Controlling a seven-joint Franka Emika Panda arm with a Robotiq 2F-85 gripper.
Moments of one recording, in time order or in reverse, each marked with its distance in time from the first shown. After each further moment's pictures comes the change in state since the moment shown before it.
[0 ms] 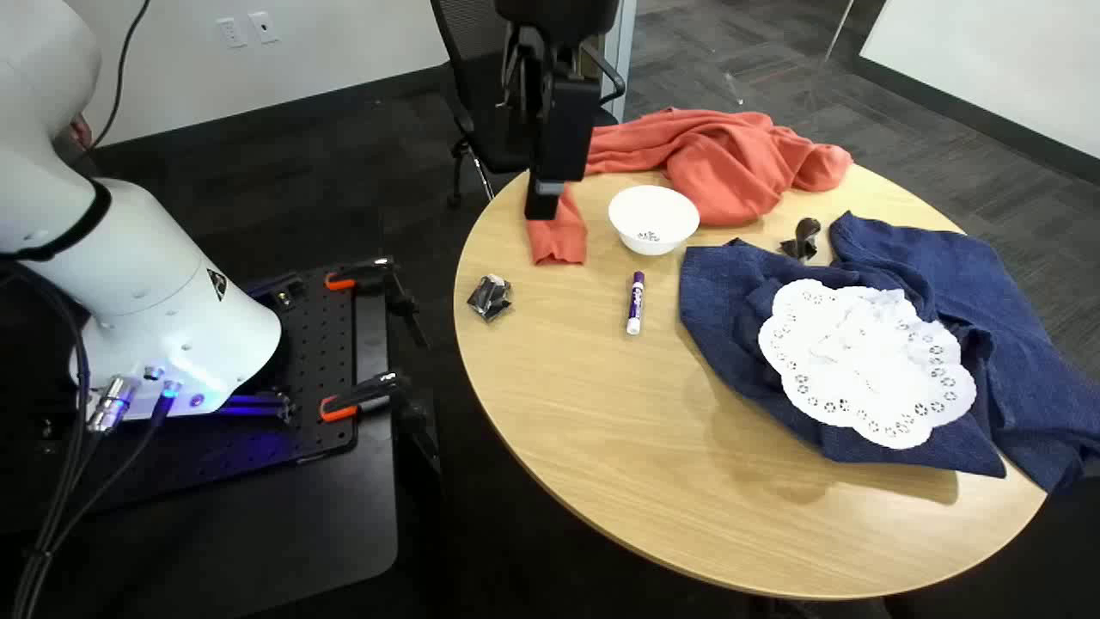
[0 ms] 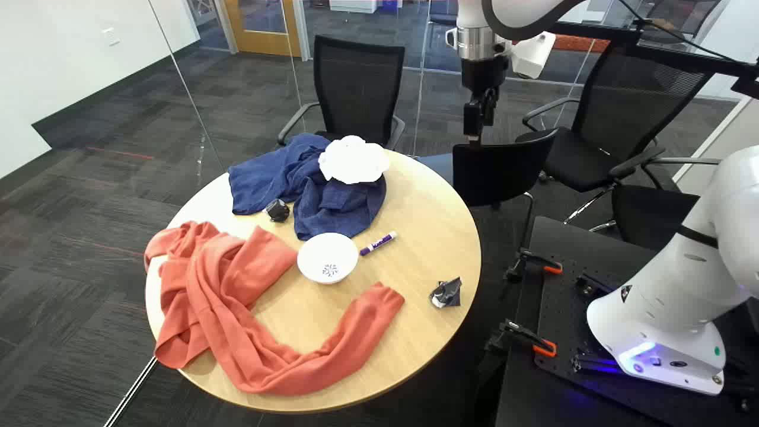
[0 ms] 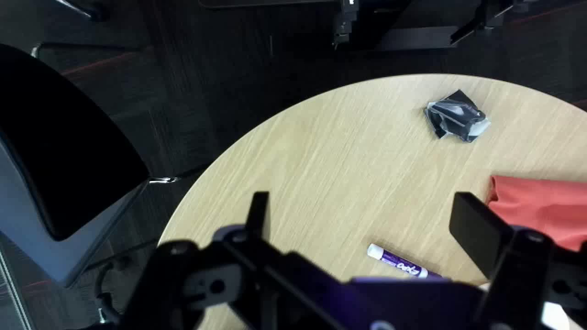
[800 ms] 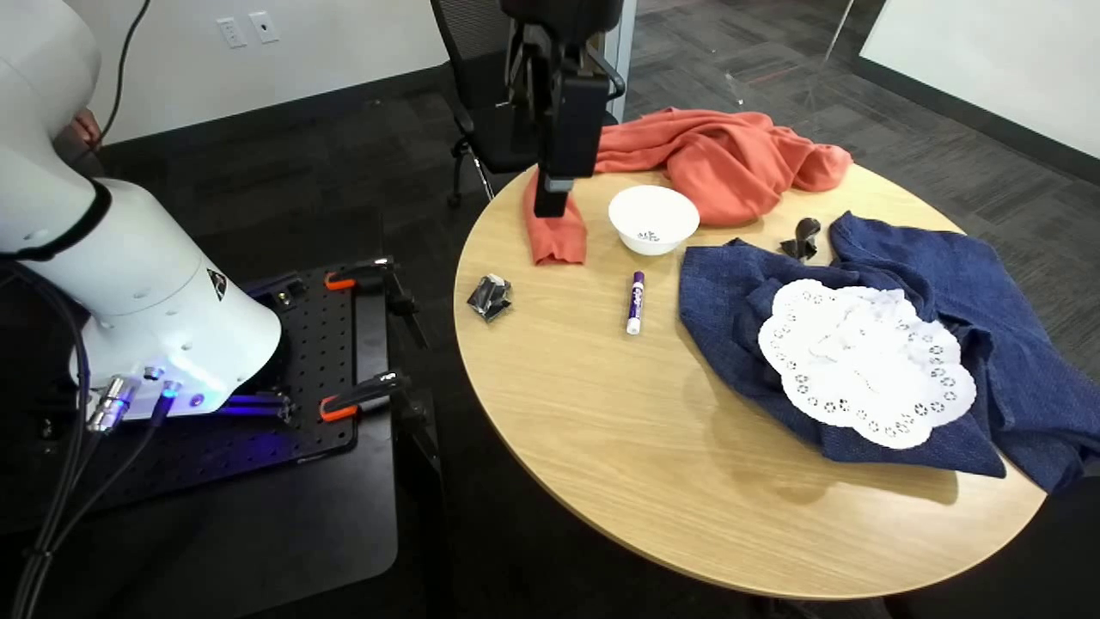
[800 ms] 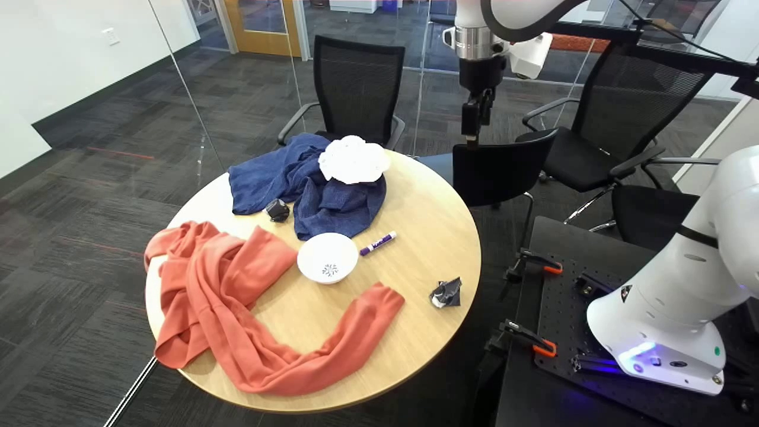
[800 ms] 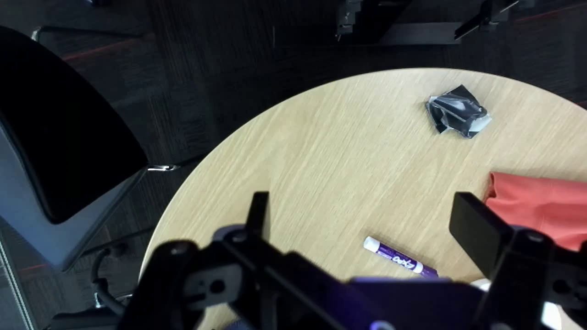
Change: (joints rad) arm 0.003 0.003 0.005 0.000 -0.003 0.022 -0.022
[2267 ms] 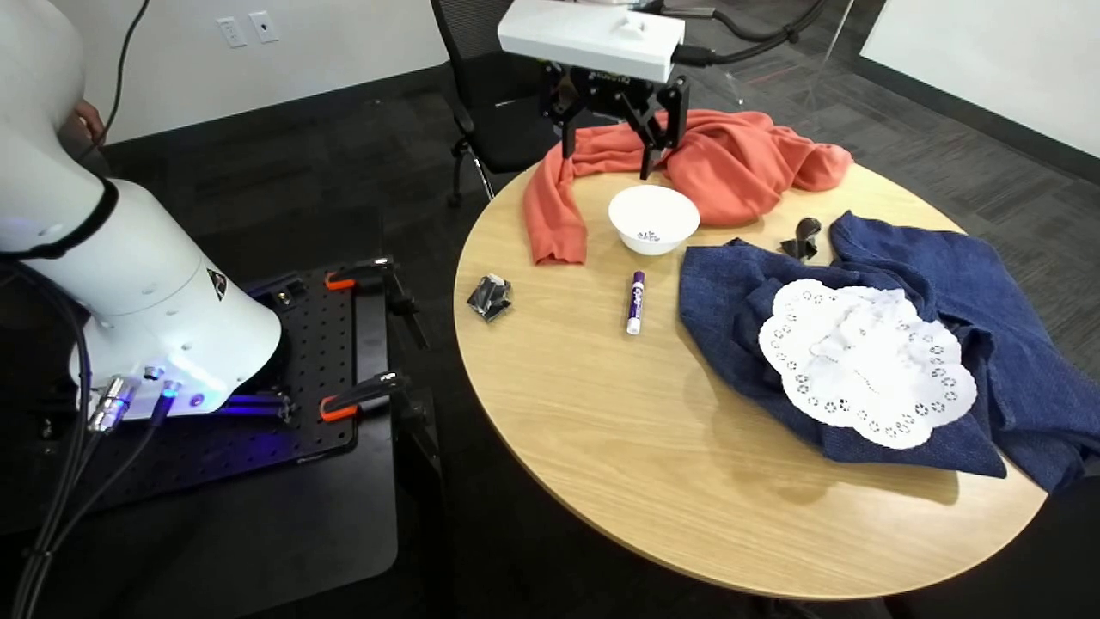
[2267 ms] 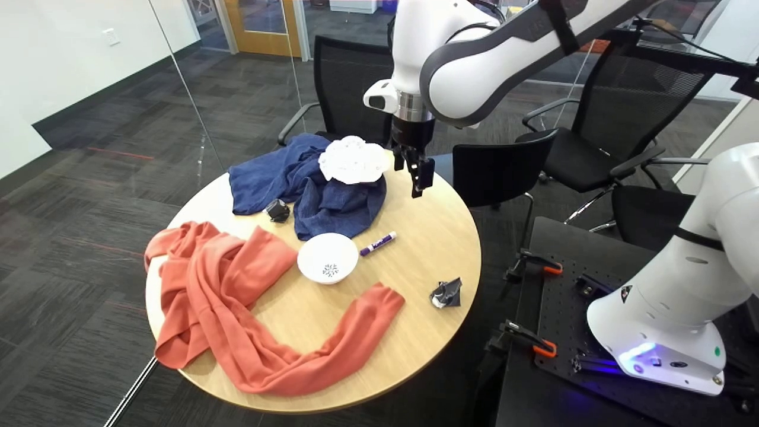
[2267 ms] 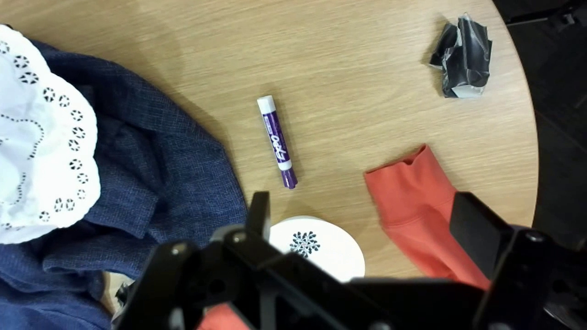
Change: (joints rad) arm 0.127 0.232 0.088 -0.003 0.134 0.418 -0.682
